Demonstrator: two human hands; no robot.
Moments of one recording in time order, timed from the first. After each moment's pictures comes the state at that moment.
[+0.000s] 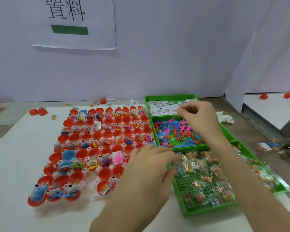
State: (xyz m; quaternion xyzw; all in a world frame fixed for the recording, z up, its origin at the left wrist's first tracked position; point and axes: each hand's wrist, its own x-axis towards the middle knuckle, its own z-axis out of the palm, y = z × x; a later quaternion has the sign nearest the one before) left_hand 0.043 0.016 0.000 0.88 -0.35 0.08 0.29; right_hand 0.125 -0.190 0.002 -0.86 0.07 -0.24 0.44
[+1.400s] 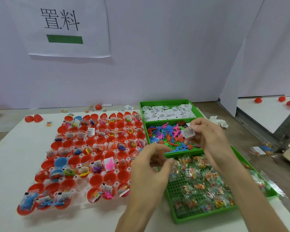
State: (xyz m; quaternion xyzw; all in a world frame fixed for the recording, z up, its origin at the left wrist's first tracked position) left_hand 0.055 -0.030 -0.043 0.75 -0.19 0.10 0.63; right_hand 0.075 -0.214 -0.012 -0.70 0.03 -0.14 0.70
